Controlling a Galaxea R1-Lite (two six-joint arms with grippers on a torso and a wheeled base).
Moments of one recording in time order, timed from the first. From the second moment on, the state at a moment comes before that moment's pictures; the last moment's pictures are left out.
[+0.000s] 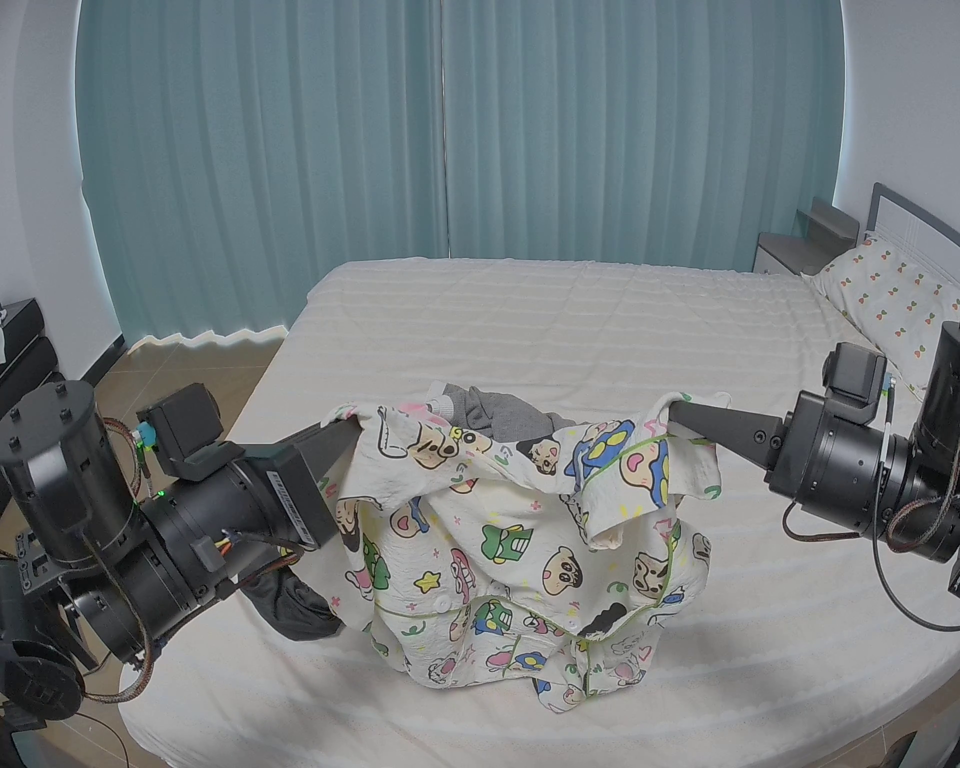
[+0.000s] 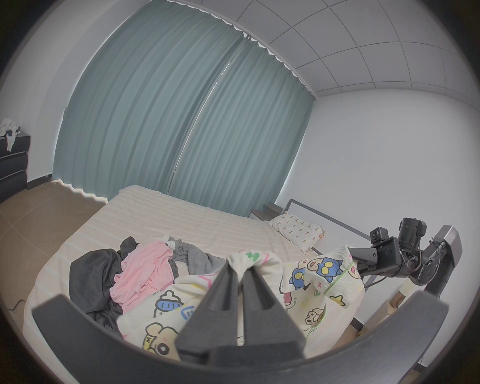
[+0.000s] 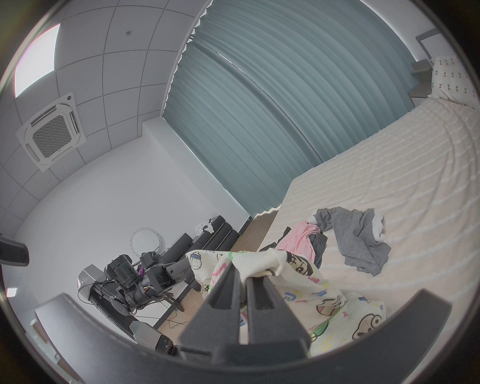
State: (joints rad) left arm -0.70 1.43 -0.48 -0.91 0.19 -0.38; right arm 0.63 1.40 -0.60 -0.75 0.18 0.64
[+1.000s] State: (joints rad) left arm -0.79 1.42 -0.47 -0.91 0.23 -0.48; right arm 0.64 1.33 -0.54 -0.75 0.20 0.64
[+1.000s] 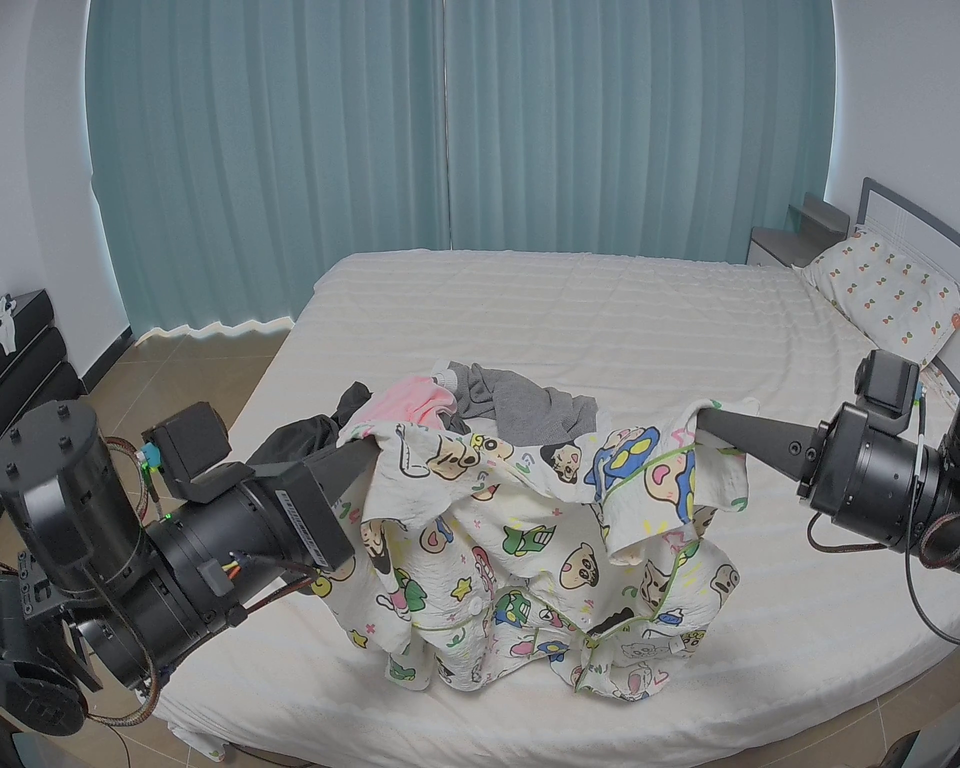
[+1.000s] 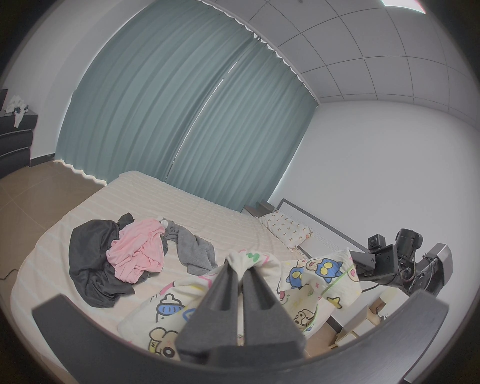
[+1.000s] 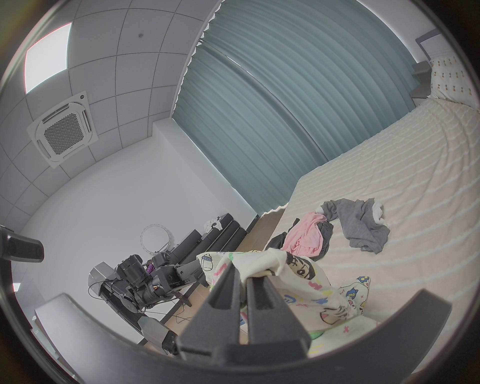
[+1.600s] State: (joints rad) left arm -0.92 1.49 -0.50 -0.91 0.22 -0.50; right arm 0.64 1.35 -0.50 -0.75 0.20 0.64
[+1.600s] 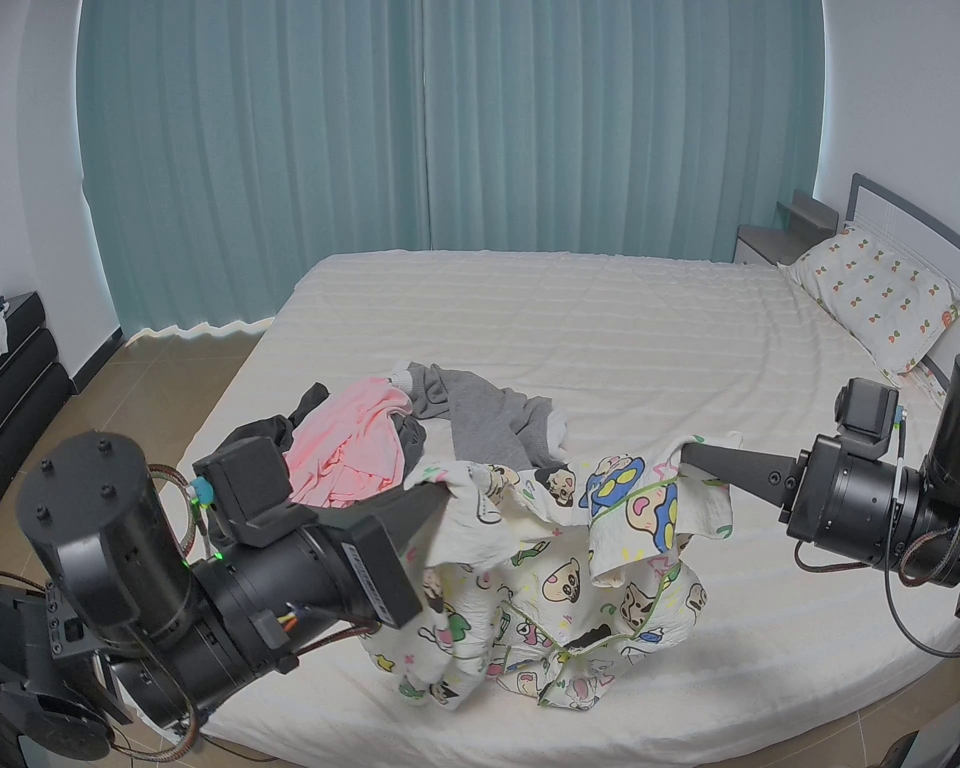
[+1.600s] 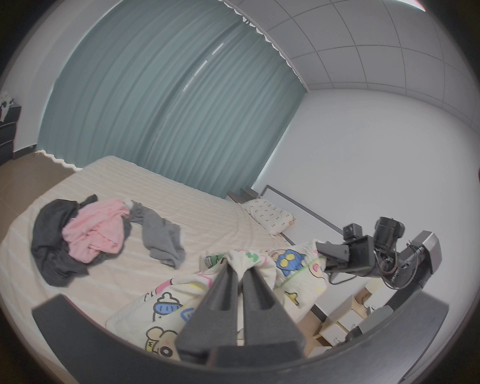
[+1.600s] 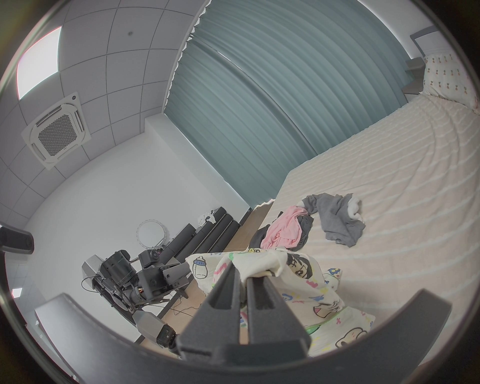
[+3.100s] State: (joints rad) left arm -1.02 1.66 -0.59 -0.97 0.25 -0.53; right arm 0.49 1.14 -0.37 -0.73 0.20 0.63
